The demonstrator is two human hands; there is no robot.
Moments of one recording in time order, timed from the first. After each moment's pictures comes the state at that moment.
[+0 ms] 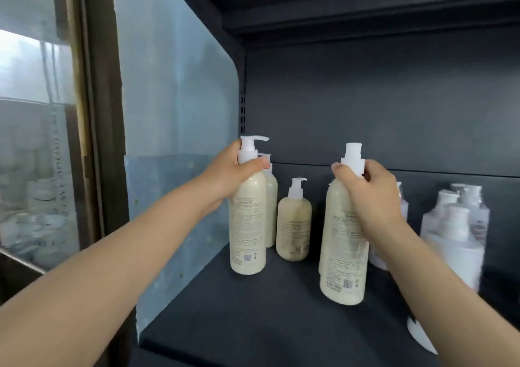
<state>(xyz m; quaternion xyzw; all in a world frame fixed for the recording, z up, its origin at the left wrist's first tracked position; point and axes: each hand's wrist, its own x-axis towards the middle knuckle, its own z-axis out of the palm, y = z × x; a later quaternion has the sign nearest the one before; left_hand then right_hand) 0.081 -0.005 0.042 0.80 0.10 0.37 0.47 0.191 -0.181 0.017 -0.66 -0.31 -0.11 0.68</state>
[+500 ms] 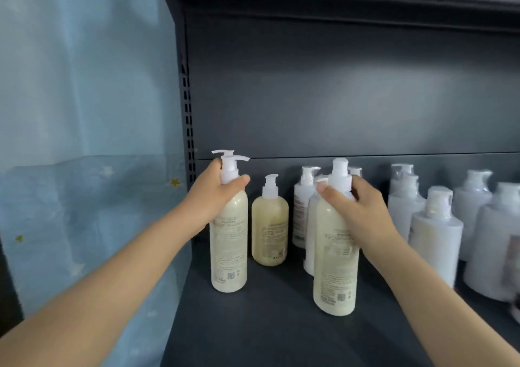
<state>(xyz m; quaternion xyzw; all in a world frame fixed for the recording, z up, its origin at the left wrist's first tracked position) 0.142 0.065 0.011 0.84 0.03 0.30 0.45 0.174 -0.155 -0.006 -0.75 -0.18 -0.16 0.62</state>
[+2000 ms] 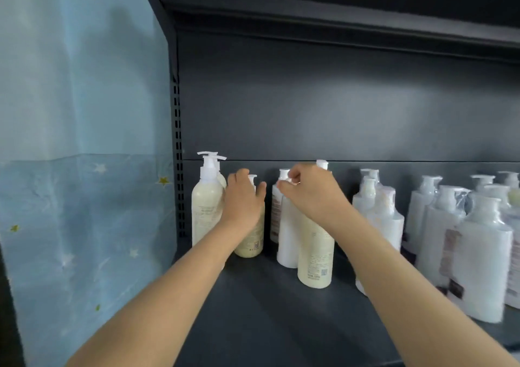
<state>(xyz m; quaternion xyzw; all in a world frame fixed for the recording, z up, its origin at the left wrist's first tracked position) 0.164 -0.020 -0.010 0.86 0.09 0.37 0.34 0.147 -0.151 0.034 -0.89 -0.23 -0.22 0.33</state>
